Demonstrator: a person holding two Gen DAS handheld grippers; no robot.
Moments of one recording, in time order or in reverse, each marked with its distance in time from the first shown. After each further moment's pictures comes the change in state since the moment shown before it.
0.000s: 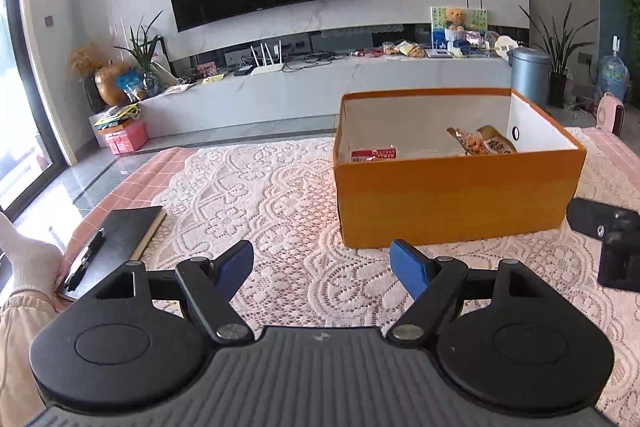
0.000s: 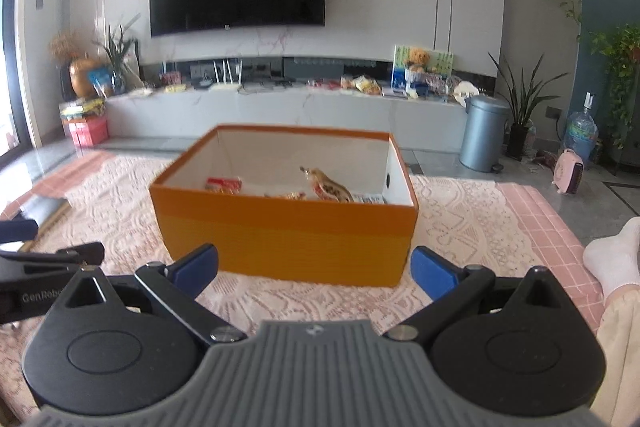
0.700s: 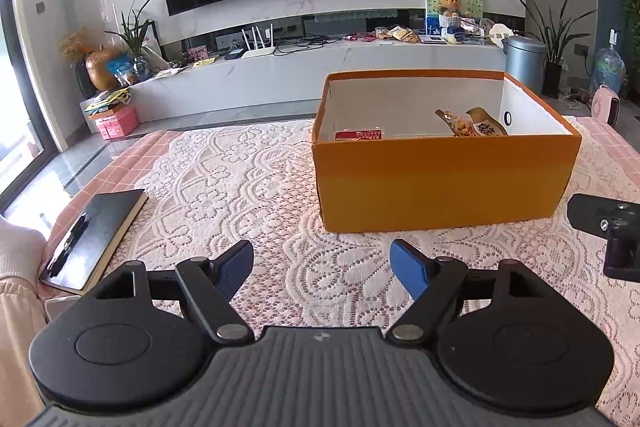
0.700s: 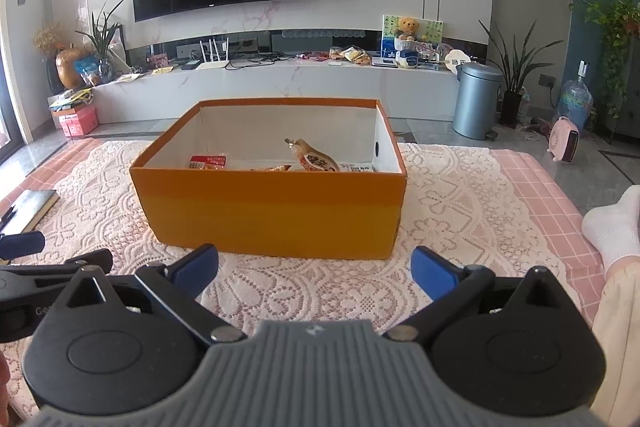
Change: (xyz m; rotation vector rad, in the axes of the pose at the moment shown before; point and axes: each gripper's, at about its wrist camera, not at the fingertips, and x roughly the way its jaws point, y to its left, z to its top) left arm 0.004 -0.012 0.000 -0.012 0.051 -0.021; right arm 0.009 -0.014 -0.006 0.057 0.068 -0.007
